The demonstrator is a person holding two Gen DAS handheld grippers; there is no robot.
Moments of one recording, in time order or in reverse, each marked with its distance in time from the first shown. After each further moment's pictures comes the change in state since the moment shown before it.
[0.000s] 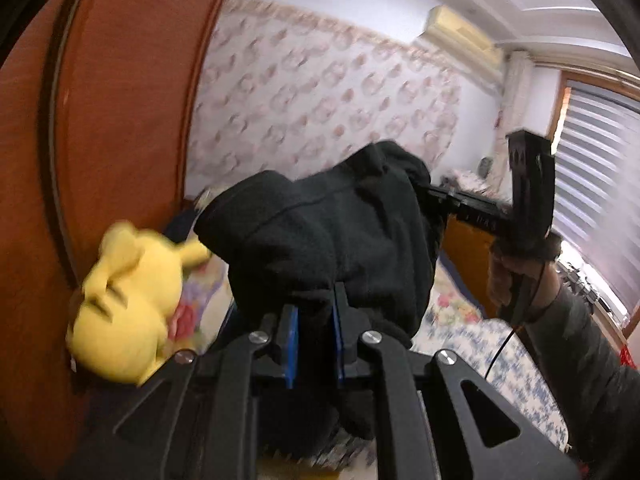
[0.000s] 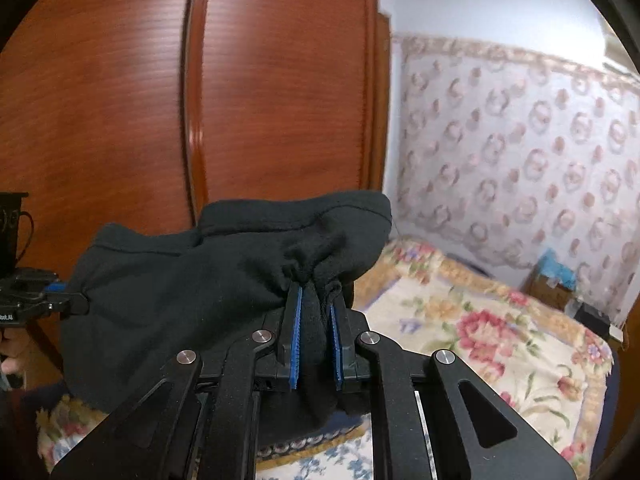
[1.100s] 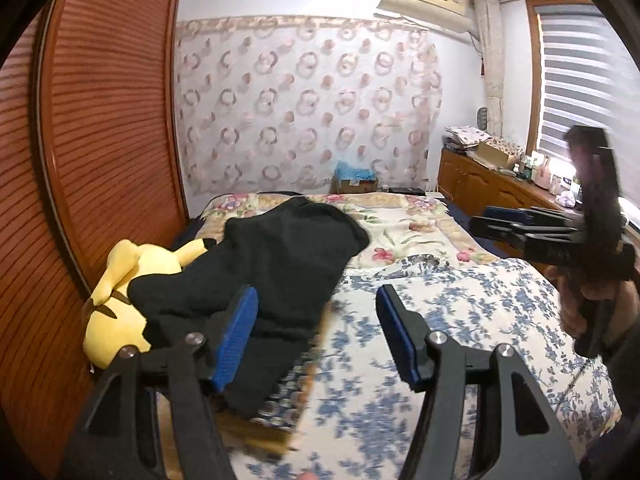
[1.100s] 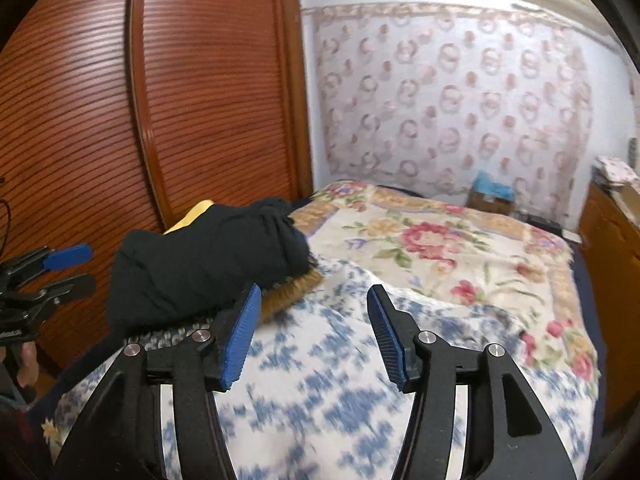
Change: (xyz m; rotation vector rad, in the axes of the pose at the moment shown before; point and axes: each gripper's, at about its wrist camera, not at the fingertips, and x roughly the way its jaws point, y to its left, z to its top) left arm -0.011 -0.132 -0.074 0.254 -0.043 0.112; right arm -0.140 0.018 -0.151 0.243 0.025 -0.252
